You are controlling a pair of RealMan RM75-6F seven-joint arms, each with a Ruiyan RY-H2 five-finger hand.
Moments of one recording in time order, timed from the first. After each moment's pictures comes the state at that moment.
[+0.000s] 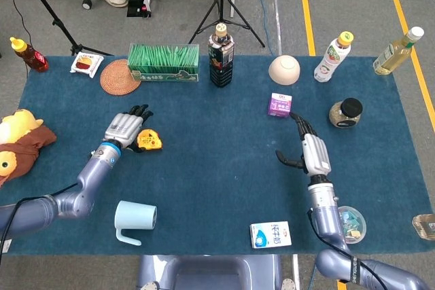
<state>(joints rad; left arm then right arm) -1.00 -1.41 -0.04 -1.35 0.68 0.77 0.35 0.49 -1.57 0.35 -1.58 -1.09 1.22 0.01</state>
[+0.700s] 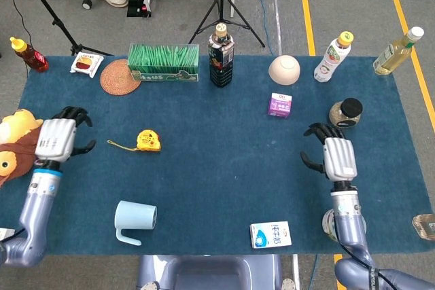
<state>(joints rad) -0.59 -1.27 -0.03 -1.53 1.06 1.37 0.17 0.42 -1.47 0.26 -1.55 -1.24 1.36 -0.13</state>
